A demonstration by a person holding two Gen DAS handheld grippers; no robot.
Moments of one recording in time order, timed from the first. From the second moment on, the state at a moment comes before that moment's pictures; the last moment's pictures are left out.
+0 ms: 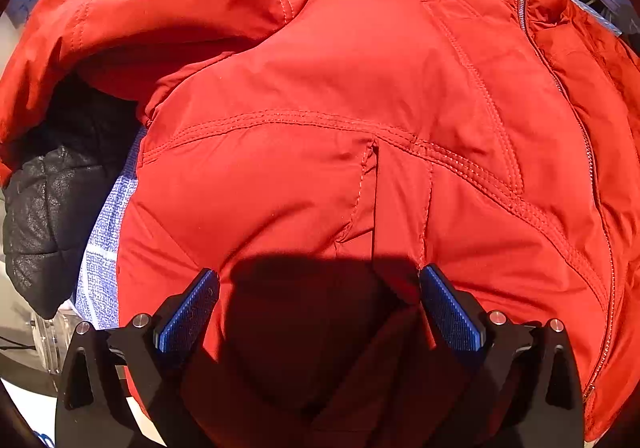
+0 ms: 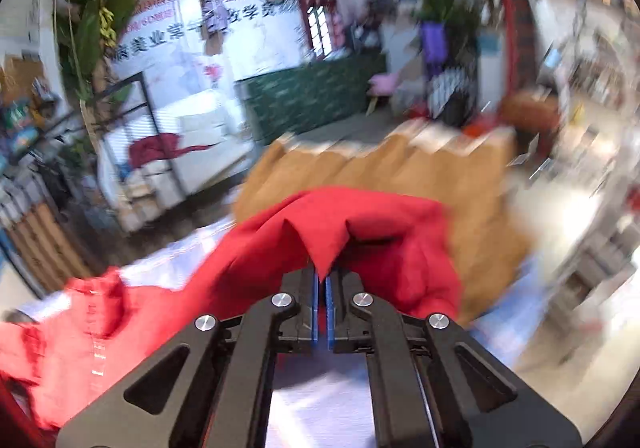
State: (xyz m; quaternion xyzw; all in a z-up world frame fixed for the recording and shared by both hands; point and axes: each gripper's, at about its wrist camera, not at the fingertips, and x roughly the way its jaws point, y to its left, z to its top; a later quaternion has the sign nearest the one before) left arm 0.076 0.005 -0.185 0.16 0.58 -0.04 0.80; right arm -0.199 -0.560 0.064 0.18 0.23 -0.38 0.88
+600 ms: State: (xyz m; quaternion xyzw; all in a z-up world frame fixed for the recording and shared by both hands) left arm 0.077 0.006 -0.185 0.16 0.58 -0.04 0.80; right arm -0.324 -0.586 -0.029 0.47 0.19 -0.32 0.80
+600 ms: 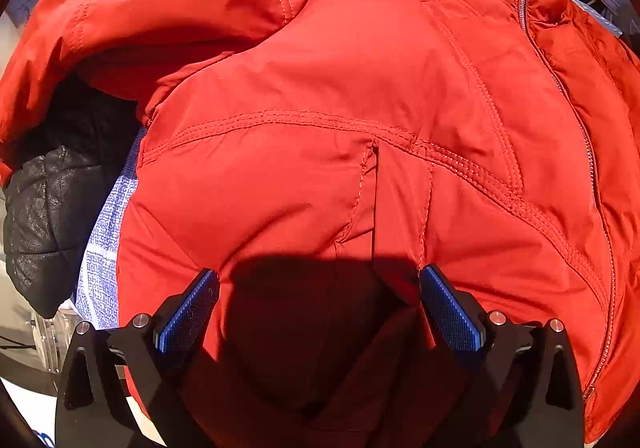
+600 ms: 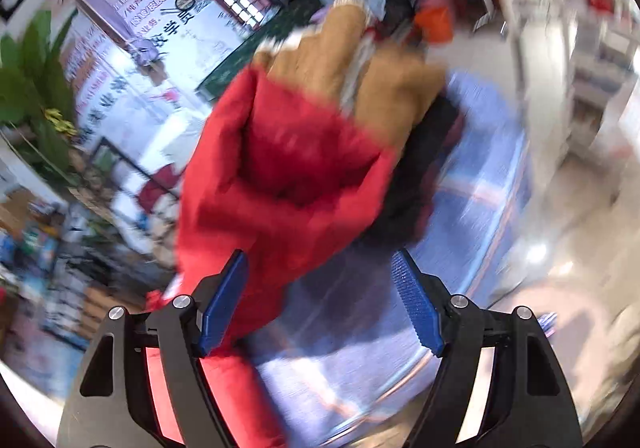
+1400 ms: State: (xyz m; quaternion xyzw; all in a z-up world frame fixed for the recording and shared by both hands) left arm 0.062 -0.034 -0.126 0.19 0.54 -0.13 0.81; right arm -0.260 -0.600 0.096 0.32 0.10 -0.32 0.89
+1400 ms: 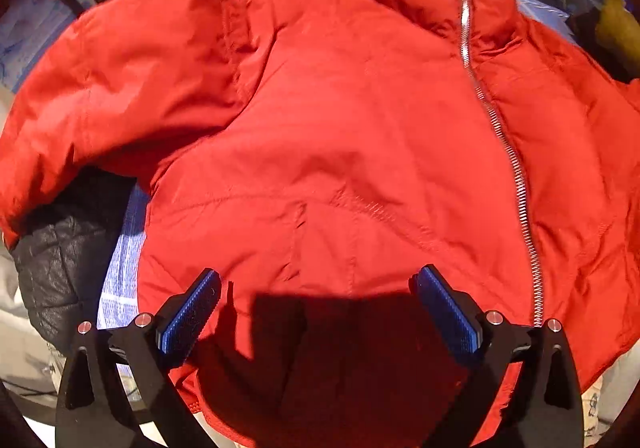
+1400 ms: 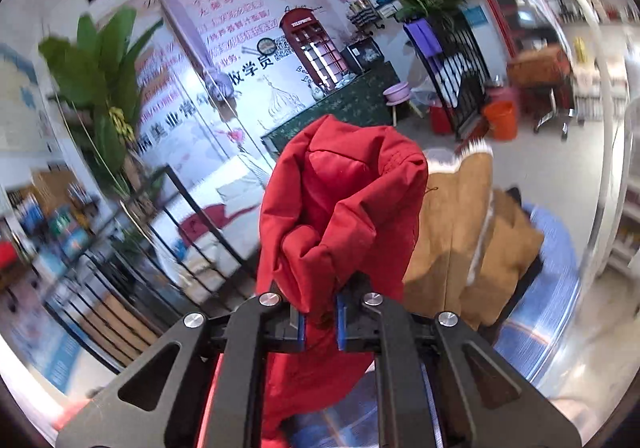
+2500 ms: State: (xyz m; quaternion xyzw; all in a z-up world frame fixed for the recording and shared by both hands) left arm 0.043 0.097 -0.134 0.07 0.58 -0.02 0.81; right arm 0.123 -0.178 -0.023 -0.14 0.40 -0.06 0.91
